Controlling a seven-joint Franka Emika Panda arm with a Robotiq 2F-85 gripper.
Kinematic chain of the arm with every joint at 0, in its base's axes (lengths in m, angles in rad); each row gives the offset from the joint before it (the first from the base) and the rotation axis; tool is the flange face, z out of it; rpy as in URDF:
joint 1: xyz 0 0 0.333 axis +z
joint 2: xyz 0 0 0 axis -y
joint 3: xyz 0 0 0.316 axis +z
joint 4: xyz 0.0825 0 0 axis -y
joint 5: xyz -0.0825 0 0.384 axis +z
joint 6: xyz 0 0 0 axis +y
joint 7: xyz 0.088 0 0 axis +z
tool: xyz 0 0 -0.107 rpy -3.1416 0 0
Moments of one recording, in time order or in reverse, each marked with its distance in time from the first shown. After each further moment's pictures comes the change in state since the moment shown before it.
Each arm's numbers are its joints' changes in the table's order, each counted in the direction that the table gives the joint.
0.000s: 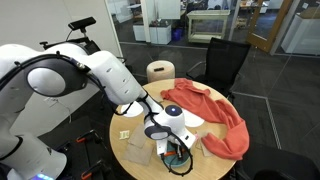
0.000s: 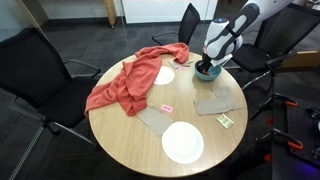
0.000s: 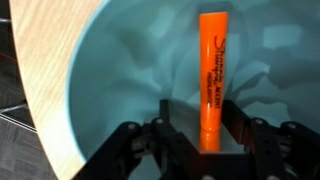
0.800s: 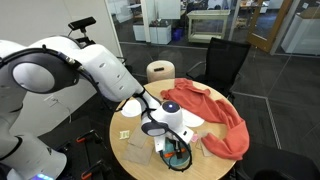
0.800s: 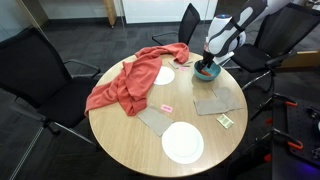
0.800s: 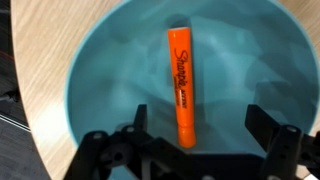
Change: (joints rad) arm -0.031 0.075 0.051 -0.066 0.006 -0.003 0.077
